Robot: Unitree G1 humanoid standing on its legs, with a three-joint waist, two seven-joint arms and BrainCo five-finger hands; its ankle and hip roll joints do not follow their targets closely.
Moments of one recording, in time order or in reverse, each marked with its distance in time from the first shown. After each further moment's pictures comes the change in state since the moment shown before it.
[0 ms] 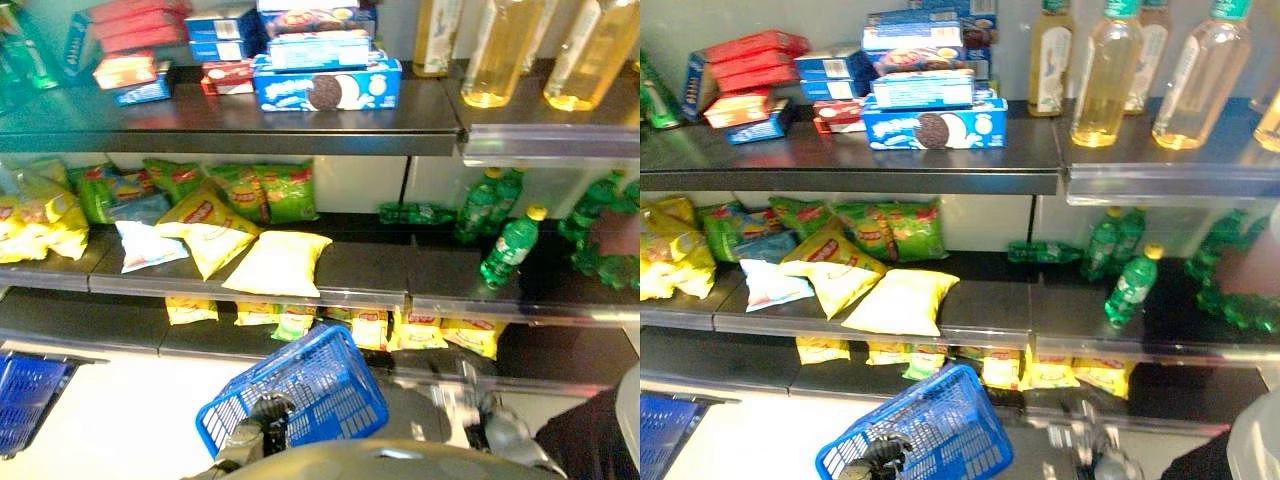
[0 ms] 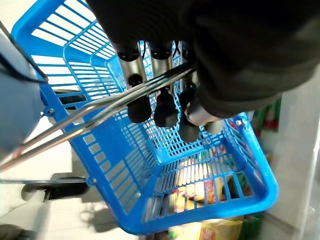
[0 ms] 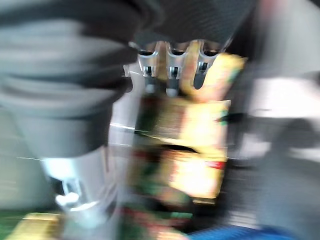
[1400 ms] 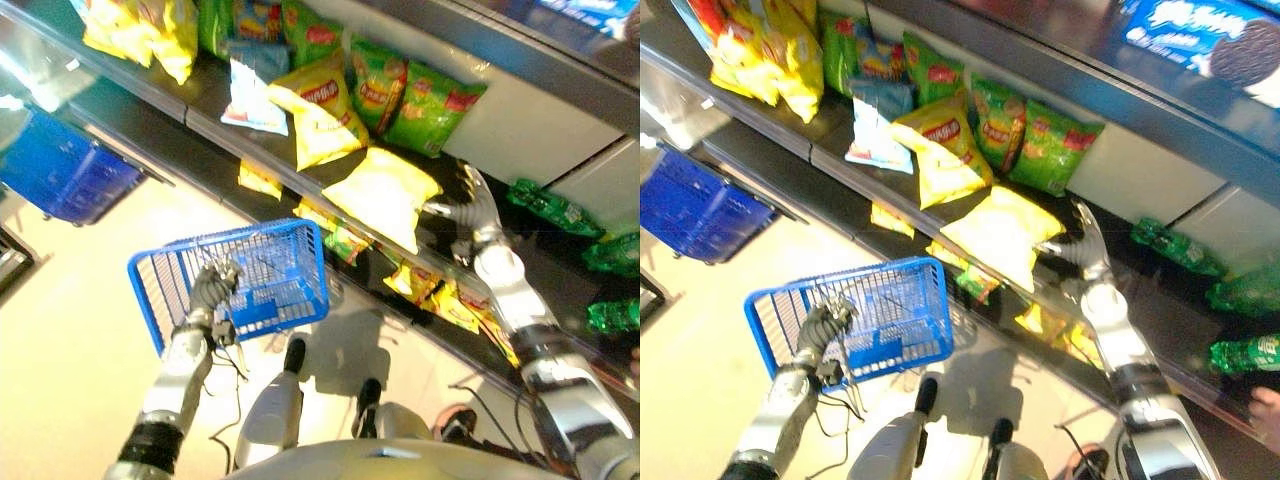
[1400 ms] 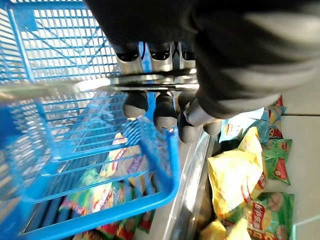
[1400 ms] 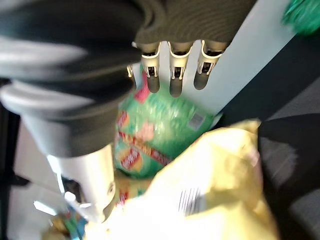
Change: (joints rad) left arm -0.074 0.364 0.032 -0.816 -0.057 0.003 0.076; right arm -0.698 -0.084 0.074 0.077 -0.118 0.016 -0.138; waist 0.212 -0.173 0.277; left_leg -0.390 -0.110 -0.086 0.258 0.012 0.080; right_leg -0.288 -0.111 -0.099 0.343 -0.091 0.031
